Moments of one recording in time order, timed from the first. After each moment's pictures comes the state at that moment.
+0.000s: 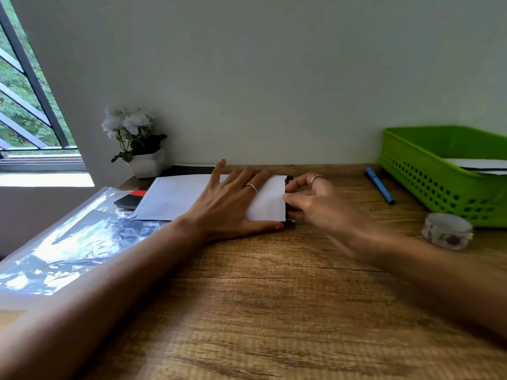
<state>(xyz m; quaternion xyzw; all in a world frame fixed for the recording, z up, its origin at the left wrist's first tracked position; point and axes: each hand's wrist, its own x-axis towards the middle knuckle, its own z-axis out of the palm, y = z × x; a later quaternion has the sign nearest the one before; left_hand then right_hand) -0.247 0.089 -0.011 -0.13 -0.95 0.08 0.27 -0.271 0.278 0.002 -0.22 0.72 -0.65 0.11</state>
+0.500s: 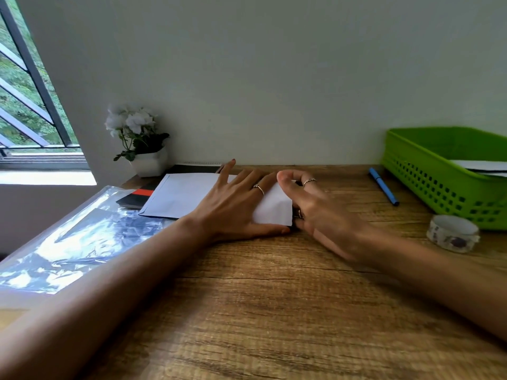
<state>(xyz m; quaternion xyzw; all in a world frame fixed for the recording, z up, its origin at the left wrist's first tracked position) -0.247 0.093 -0.010 -0.16 -0.95 0.09 0.27 -0.272 0.271 -0.002 -0.28 0.67 -0.66 0.20</state>
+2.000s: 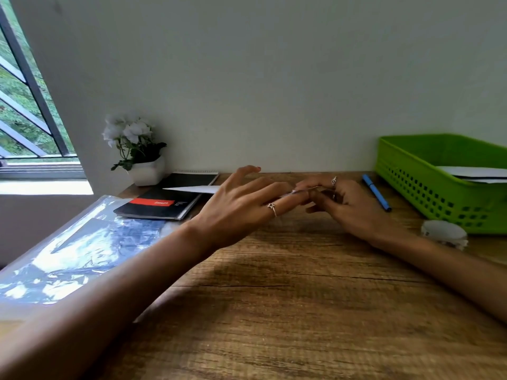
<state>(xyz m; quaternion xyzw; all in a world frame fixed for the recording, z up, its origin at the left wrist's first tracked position) -0.236 0.111 0.003 -0.33 -0.81 0.18 0.45 -0.317 0.318 -0.007 -0.43 0.74 -0.52 -0.03</state>
